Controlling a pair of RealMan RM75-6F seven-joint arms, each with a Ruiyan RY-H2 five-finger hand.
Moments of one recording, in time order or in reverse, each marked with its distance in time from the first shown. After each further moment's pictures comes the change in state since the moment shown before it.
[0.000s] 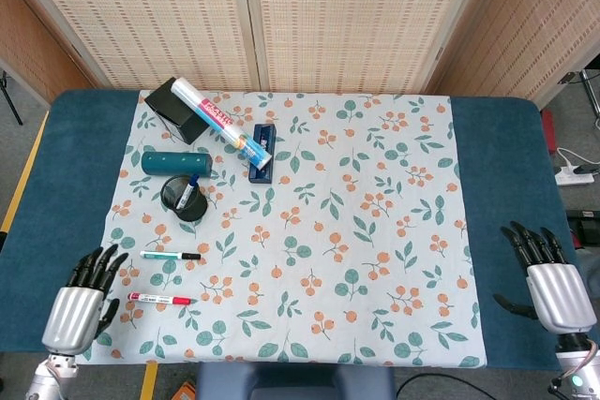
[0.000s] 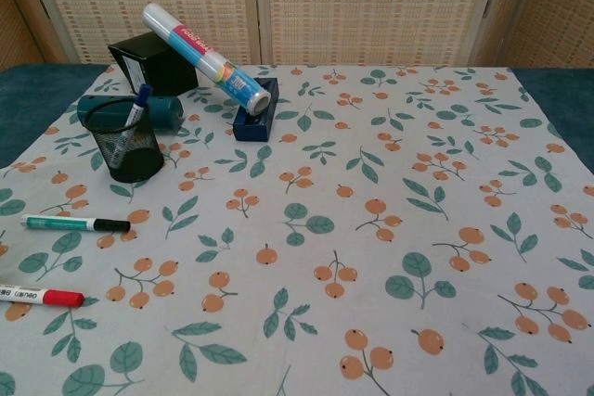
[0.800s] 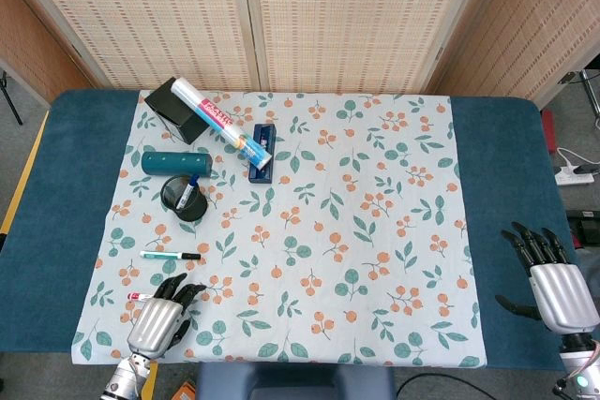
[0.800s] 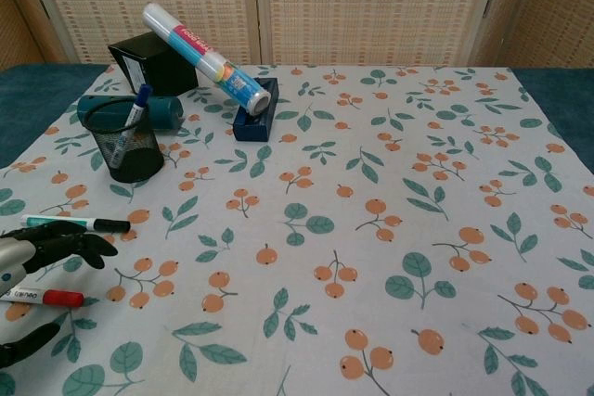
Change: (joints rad) left arm -0.067 -0.270 -0.012 0.110 -0.085 -0.265 0.093; right arm 0.000 0.017 -0.003 0.007 -0.002 -0.004 0.046
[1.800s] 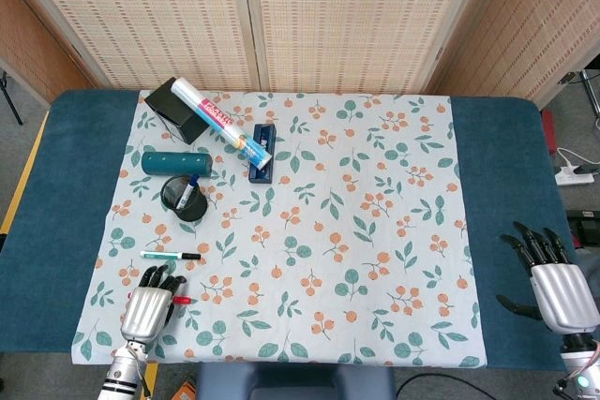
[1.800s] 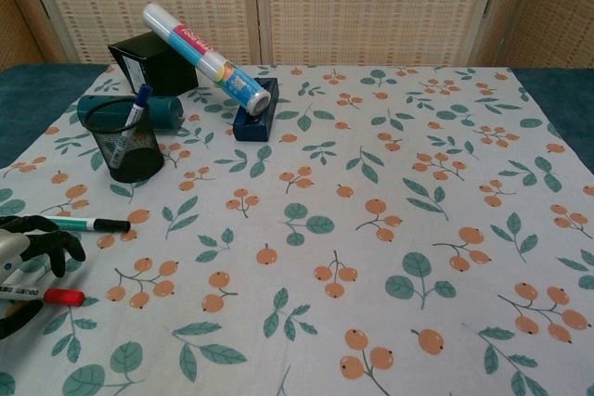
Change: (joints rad) left arm 0.004 -0.125 -0.042 0.231 -0.057 0.097 0.112; right arm -0.001 0.000 0.001 0.000 0.001 0.000 -0.005
